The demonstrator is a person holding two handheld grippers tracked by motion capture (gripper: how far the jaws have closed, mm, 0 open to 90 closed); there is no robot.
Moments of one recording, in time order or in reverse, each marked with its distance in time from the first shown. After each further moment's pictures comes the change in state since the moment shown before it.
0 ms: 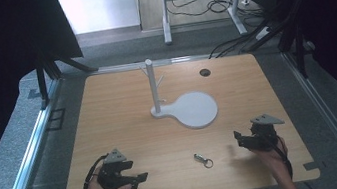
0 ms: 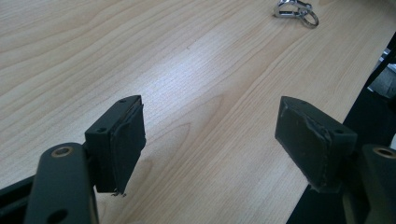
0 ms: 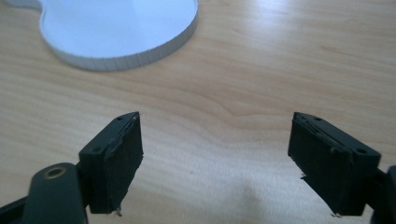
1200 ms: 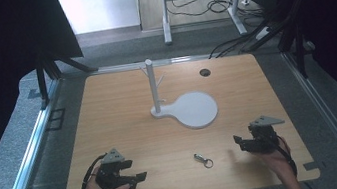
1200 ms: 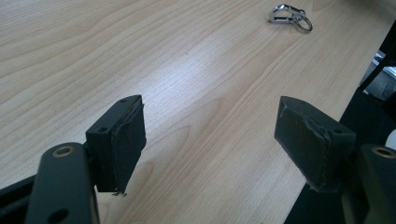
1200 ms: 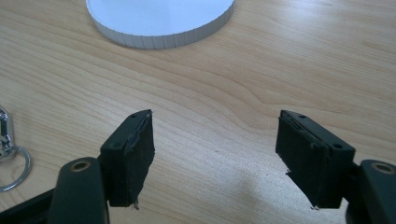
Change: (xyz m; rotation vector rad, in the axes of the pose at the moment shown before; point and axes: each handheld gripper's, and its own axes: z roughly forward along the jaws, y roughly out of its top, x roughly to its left) left arm 0.003 0.000 -0.004 -0.029 -0.009 0.000; right arm 0.000 0.001 -0.008 0.040 0.116 -0.066
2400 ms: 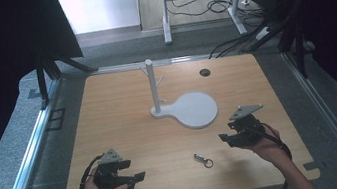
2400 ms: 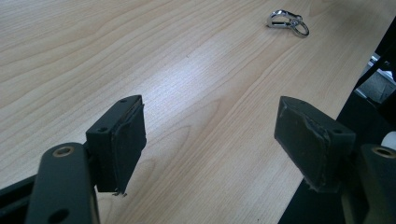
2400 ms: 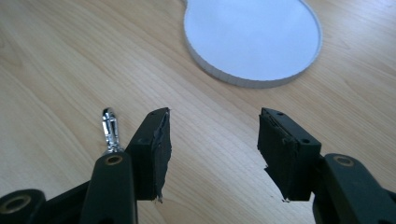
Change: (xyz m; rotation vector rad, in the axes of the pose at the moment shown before) left arm -0.001 0.000 -0.006 -0.006 -0.004 0.002; right arm 0.047 0.065 -0.018 0.115 0.167 -0.240
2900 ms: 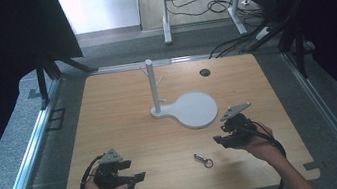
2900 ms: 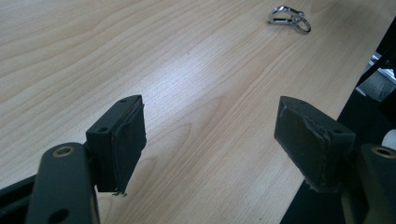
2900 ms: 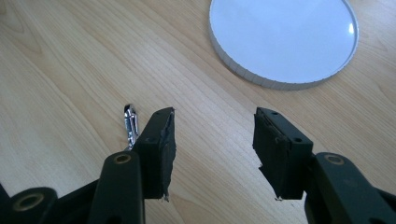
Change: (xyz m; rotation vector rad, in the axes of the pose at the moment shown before) left arm 0.002 -0.001 0.004 0.012 -0.005 -0.005; right arm 0.011 0.015 0.008 0.078 0.046 -0.041
